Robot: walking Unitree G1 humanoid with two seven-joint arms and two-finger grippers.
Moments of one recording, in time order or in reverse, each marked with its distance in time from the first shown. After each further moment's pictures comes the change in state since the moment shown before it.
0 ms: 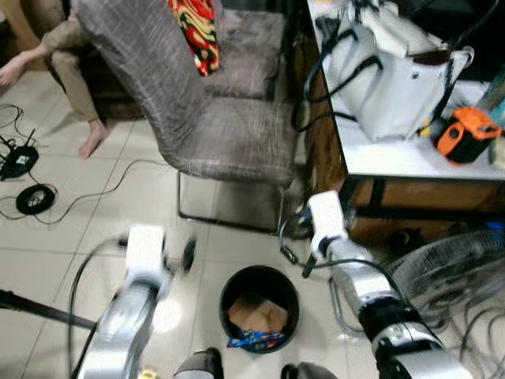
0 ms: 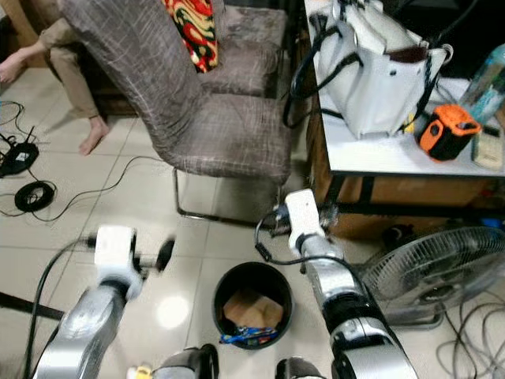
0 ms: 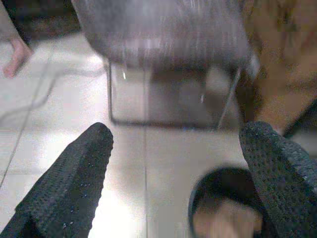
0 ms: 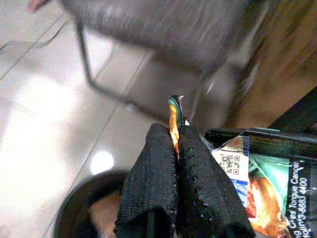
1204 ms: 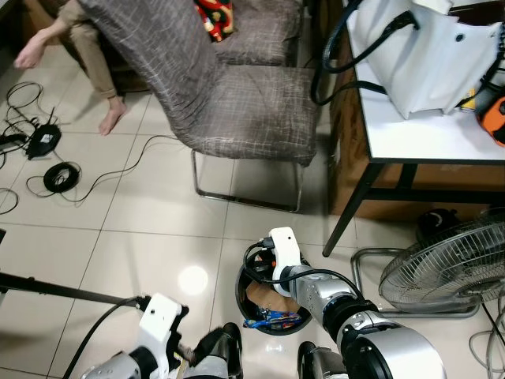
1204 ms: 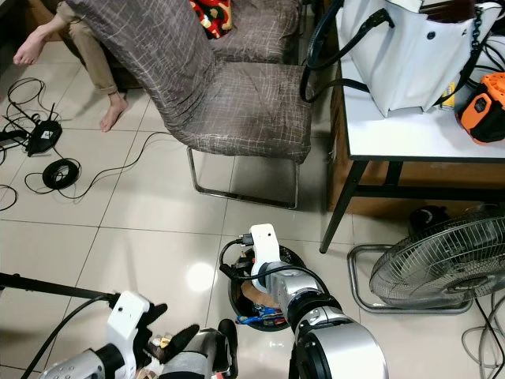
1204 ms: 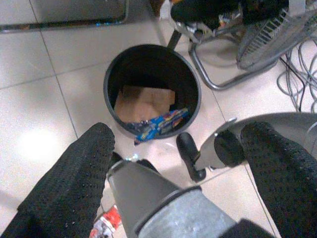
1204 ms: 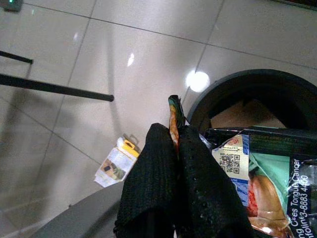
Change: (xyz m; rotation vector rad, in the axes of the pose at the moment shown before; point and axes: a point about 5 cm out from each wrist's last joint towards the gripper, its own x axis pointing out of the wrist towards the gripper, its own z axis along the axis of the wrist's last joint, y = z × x) left arm -0.064 -0.021 -0.048 0.013 0.283 -0.491; right arm 0.006 0.077 -0.035 0.221 0.317 0.250
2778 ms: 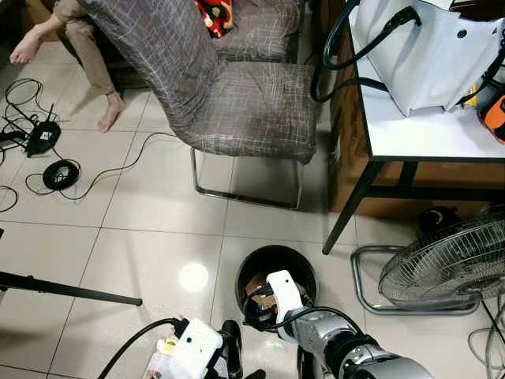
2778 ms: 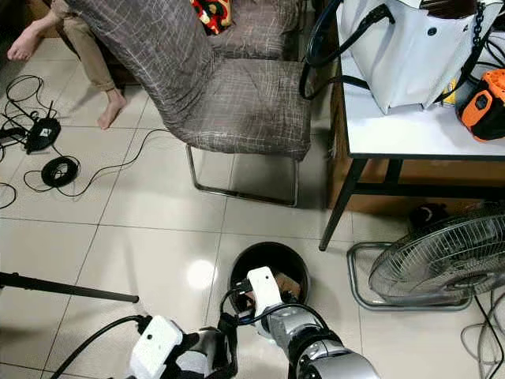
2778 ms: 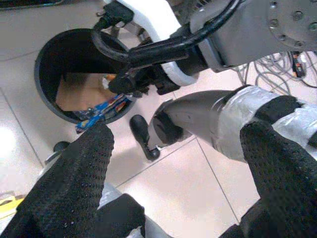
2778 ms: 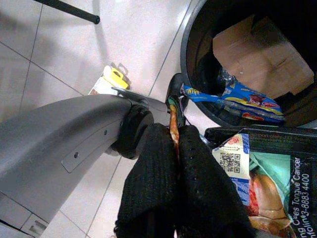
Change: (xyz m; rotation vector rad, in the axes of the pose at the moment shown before) left arm -0.021 -0.074 0.019 0.018 0.080 -0.151; right arm -0.004 0.001 -0.075 -0.073 0.235 -0.019
